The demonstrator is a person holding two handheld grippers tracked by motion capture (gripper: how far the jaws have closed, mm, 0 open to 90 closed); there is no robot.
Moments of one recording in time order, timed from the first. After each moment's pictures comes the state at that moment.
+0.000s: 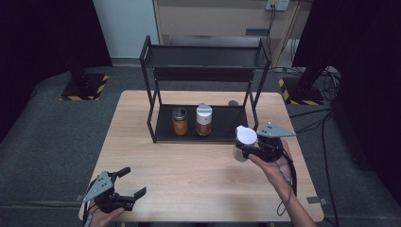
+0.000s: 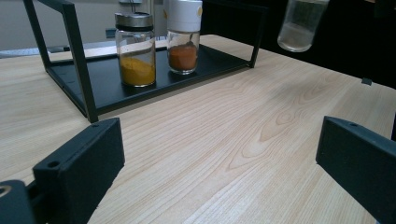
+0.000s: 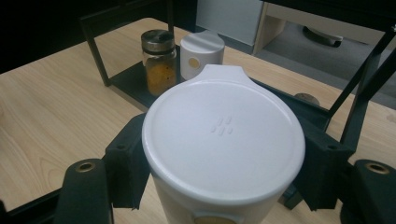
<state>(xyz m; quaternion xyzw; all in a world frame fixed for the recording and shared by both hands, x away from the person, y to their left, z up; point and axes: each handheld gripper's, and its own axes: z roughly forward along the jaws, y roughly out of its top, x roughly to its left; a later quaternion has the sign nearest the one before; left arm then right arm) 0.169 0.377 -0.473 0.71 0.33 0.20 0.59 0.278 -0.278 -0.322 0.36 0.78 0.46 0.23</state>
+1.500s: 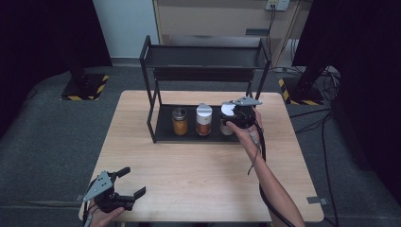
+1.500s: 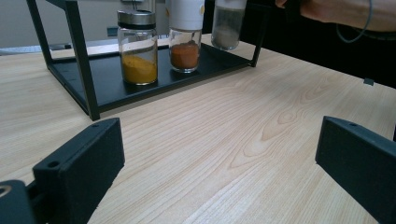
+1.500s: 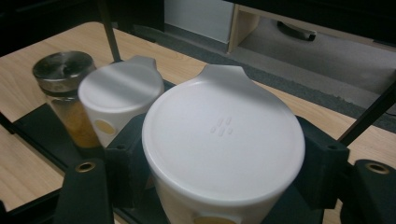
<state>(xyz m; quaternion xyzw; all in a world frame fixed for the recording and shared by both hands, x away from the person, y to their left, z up) 0.169 0.377 -0.473 0.71 0.34 0.19 0.59 0.394 -0.213 -0.356 0.40 0.76 0.44 0.26</state>
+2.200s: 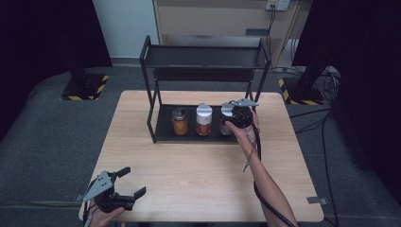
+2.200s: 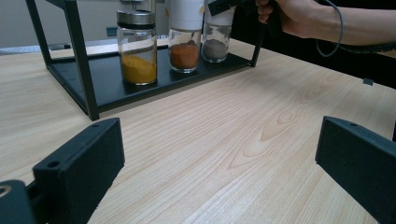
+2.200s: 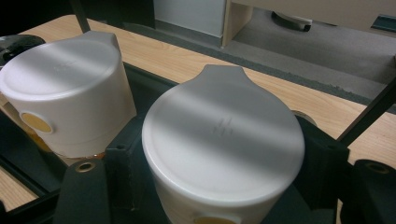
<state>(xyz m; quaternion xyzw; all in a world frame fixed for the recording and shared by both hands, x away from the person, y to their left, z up) 0.169 0.377 -0.473 0.71 0.34 0.19 0.59 0.416 -0.211 -0.387 0.42 0.75 0.44 0.26</state>
